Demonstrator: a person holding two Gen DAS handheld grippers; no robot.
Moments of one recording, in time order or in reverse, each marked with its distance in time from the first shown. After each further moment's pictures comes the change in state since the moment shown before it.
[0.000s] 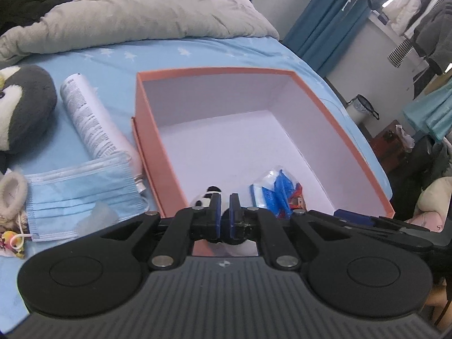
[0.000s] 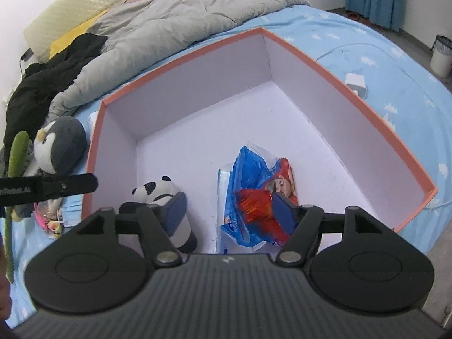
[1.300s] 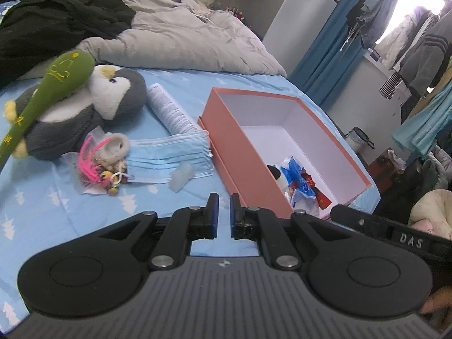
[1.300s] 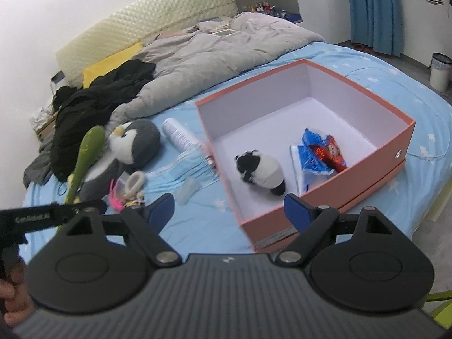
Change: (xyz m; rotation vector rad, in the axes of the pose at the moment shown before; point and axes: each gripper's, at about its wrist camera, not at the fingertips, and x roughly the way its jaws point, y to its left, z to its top) left arm -0.195 0.076 -0.127 -0.034 -0.181 0.007; right arm -0.127 0.114 -0.110 -0.007 -0.187 0.057
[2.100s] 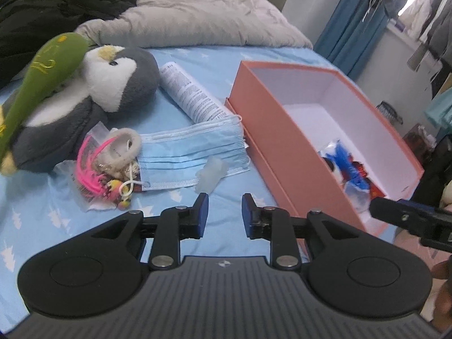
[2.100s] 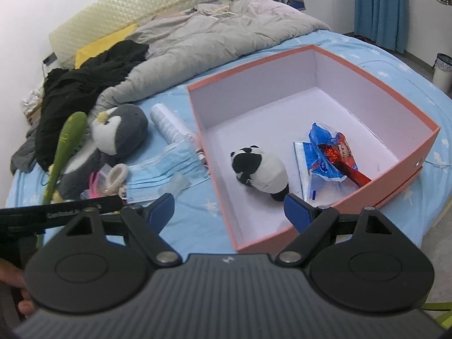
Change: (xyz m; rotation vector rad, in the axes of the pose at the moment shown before) left arm 0.106 0.022 0.025 0.064 0.115 0.112; right arm 0.063 -0.002 0.017 -0.031 0.068 -0.039
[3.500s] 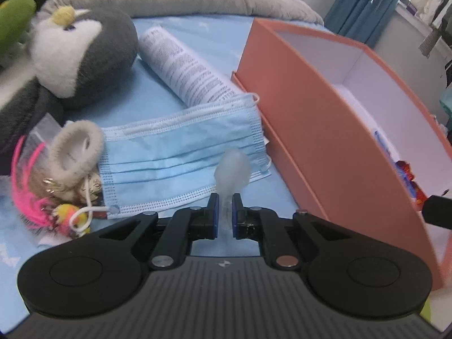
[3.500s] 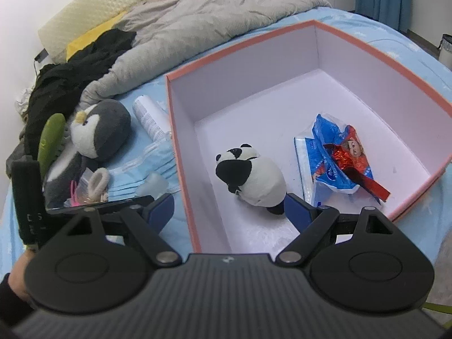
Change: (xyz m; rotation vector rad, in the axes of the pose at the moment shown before) left arm 0.107 0.013 0.011 0.001 0.056 0.001; right arm 0.051 -0.023 0.021 0.036 0.076 0.023
